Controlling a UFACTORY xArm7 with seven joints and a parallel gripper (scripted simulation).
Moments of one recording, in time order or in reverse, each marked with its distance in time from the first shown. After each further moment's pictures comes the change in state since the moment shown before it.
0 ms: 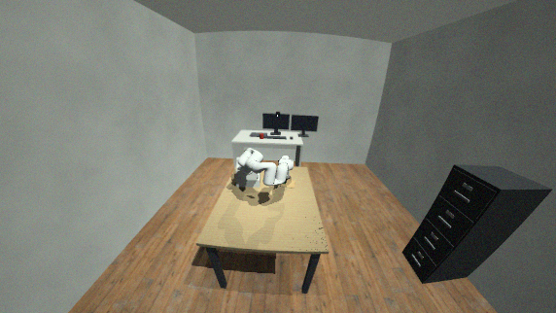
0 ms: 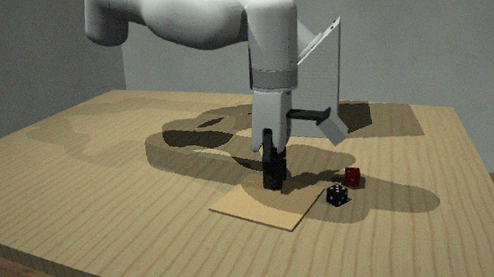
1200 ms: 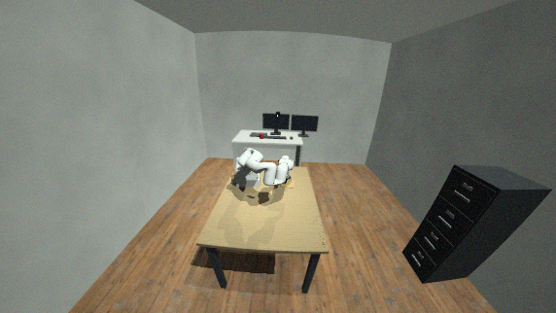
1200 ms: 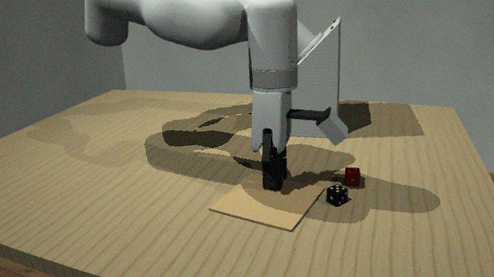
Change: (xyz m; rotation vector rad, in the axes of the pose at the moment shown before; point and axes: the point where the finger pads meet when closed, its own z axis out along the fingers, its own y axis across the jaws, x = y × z) arm 0.000 0.000 0.000 0.000 0.000 0.000
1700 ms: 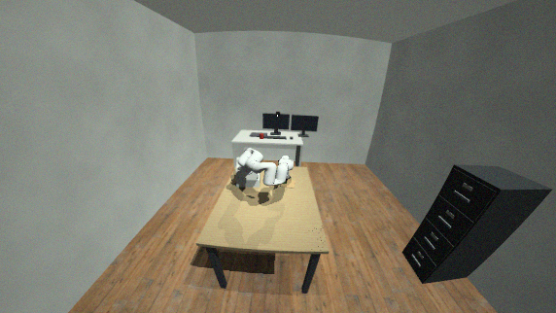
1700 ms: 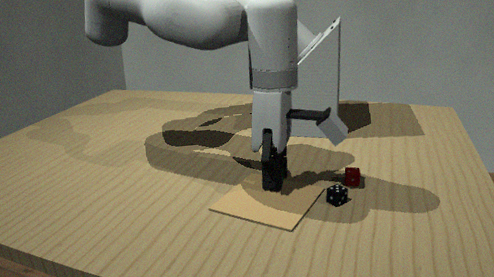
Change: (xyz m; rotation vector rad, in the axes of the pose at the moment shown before) arm 0.000 0.000 0.000 0.000 0.000 0.000
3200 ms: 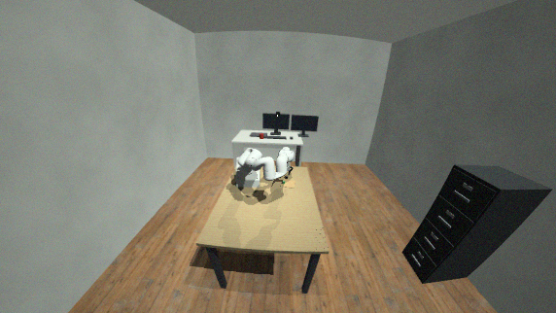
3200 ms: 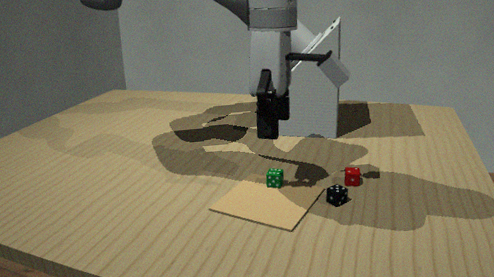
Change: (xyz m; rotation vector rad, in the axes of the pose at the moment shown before) arm 0.000 0.000 -0.090 0.000 0.000 0.000
